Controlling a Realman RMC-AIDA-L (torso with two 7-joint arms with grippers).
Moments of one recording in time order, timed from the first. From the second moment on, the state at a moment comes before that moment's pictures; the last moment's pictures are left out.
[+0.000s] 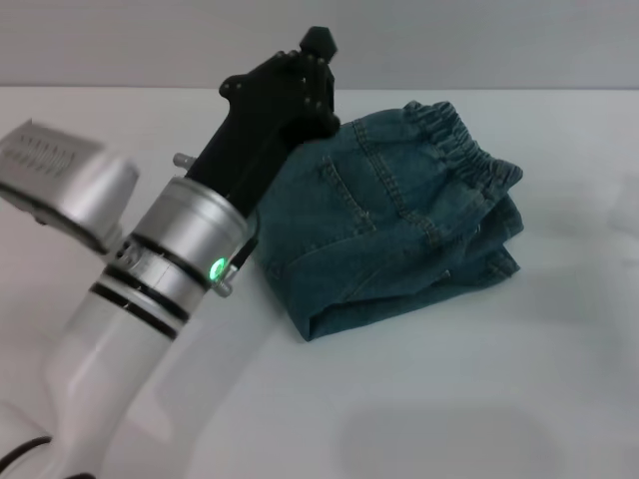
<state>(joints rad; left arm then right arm) -0.28 -2.06 -0.80 -0.96 2.59 0.90 -0.20 0.14 2.07 1.46 0.80 -2.92 -0.52 0.14</state>
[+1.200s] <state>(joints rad) -0.29 -2.04 -0.66 -0.87 2.80 0.45 -0.31 0.14 2.08 1.45 0.80 -2.92 -0.52 0.14</state>
